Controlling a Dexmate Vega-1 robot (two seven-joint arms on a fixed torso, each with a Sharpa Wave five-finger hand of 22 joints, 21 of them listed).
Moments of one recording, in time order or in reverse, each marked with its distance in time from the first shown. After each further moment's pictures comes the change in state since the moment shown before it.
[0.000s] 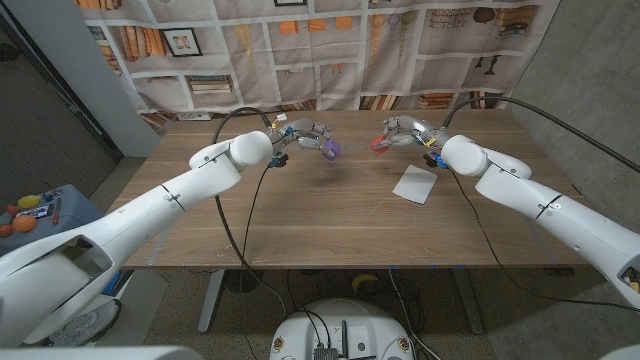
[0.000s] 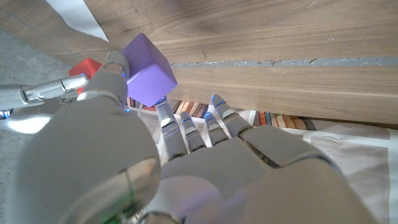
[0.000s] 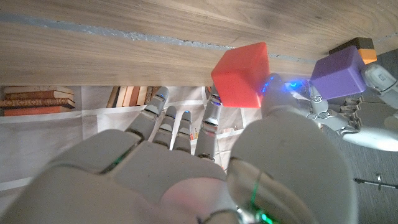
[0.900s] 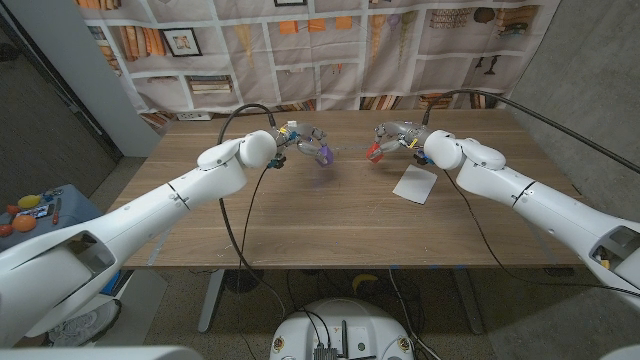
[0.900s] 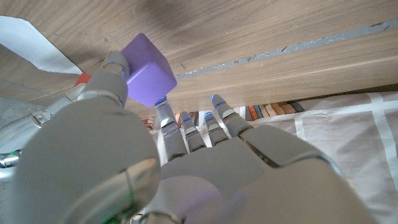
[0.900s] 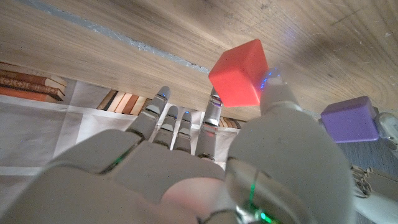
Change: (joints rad) left arm -0.031 -0.011 0.062 -0.010 0.222 0.074 -0.067; left_hand 0.000 0.000 -0.001 -0.001 -0.001 0.000 0.000 0.000 0.000 0.000 0.000 0.000 0.000 0.000 0.000 0.000 0.000 0.000 0.000 0.000 0.000; right arm 0.141 0.067 -0.151 0.081 -0.235 -0.074 0.133; right_hand 0.045 -0.006 -0.004 -0.013 0.004 -0.022 -0.022 0.000 -0.007 -0.007 -0.009 -0.005 0.000 0.008 -0.017 0.000 0.000 0.018 -0.018 0.000 0.000
